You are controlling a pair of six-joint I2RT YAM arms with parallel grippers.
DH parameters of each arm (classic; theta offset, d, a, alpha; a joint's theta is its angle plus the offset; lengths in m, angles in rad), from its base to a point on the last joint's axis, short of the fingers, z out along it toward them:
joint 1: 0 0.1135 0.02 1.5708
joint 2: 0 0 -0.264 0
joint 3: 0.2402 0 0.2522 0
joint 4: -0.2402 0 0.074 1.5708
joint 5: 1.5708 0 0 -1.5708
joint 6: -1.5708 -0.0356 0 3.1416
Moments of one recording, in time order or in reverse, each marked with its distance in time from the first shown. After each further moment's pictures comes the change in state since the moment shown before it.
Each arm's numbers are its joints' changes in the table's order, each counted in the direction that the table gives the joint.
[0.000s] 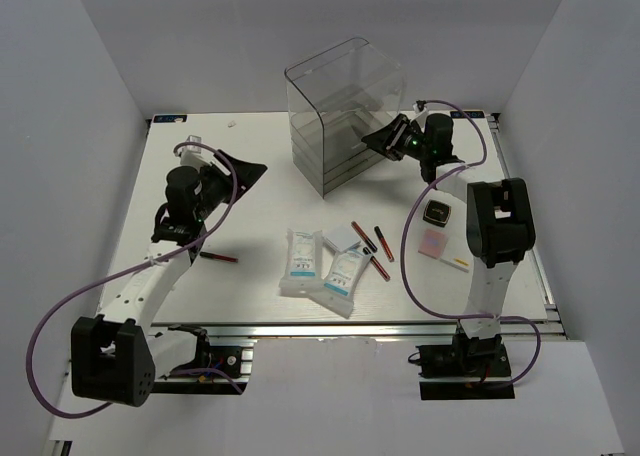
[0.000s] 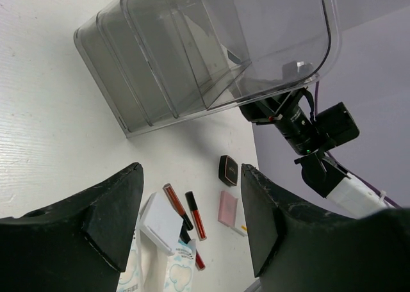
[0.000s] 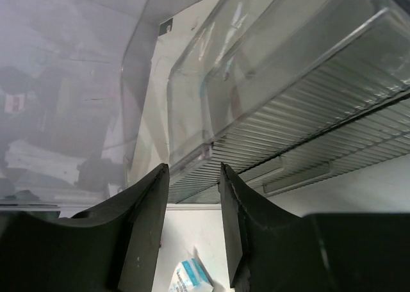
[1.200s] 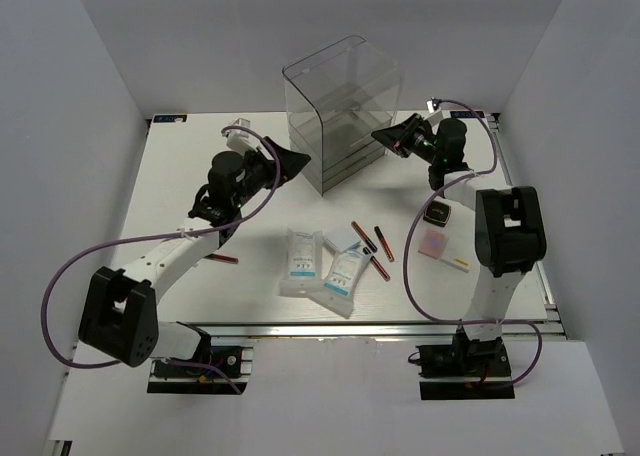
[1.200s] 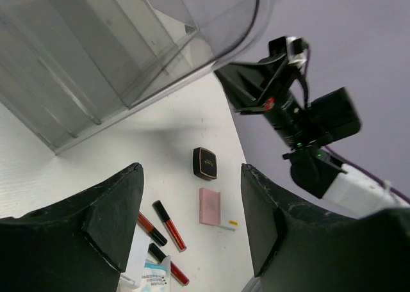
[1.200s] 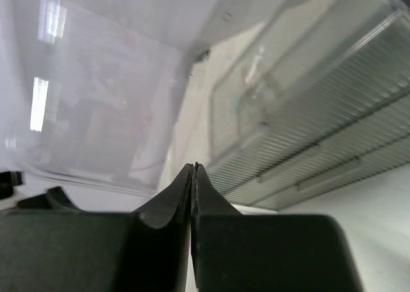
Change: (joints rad) left arm -0.251 -0.214 0.143 0.149 -0.109 -0.030; right arm -0.025 0.073 -0.126 0.216 0.010 -0.123
